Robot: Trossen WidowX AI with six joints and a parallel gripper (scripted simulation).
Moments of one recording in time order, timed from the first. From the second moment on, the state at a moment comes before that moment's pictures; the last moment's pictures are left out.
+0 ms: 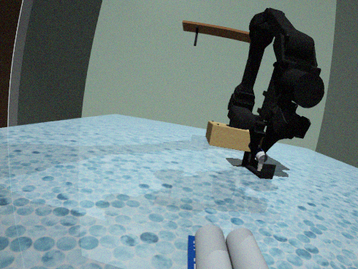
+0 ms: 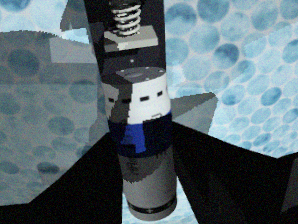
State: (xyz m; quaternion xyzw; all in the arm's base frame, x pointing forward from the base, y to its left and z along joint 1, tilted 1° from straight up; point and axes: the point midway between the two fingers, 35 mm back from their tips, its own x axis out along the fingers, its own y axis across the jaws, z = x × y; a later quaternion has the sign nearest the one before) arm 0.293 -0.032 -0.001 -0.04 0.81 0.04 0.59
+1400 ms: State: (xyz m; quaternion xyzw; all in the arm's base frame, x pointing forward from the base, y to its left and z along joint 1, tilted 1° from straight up) arm 0.306 -0.032 -0.015 -0.04 0.86 0.04 0.51
